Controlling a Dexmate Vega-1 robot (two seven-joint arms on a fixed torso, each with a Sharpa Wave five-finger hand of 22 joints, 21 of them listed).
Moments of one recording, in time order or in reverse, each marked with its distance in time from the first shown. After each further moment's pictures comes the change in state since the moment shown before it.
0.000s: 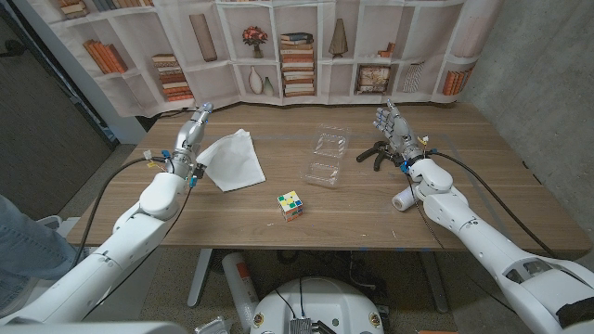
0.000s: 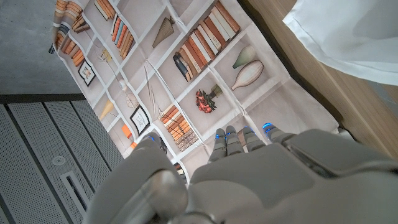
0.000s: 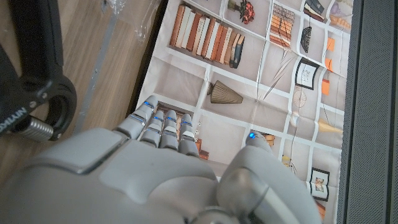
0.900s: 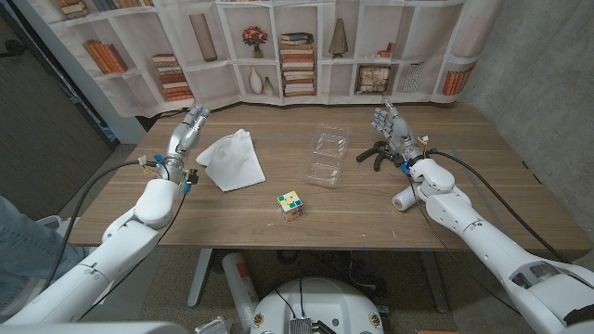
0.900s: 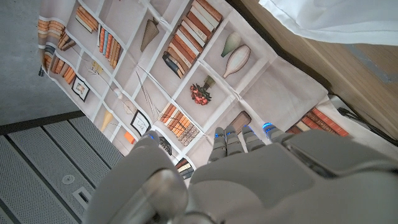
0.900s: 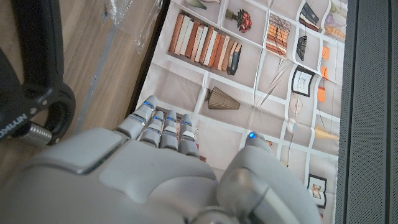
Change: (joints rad) left arm 0.096 0.032 -0.050 -0.094 0.155 0.066 0.150; left_hand 0.017 0.009 -0.004 -0.004 0.009 0.027 -0.009 0.000 0.000 0.012 -0.012 0.000 0.000 0.014 -0.014 0.000 0.000 0.000 0.000 -0.003 0.000; right arm -0.028 -0.030 -0.003 -0.069 -0.005 -0.029 -0.006; right_hand 0.000 0.000 0.000 0.000 -0.008 0.000 0.000 0.000 0.000 0.000 0.000 0.000 0.000 0.000 0.000 0.000 0.000 0.000 0.000 0.000 0.000
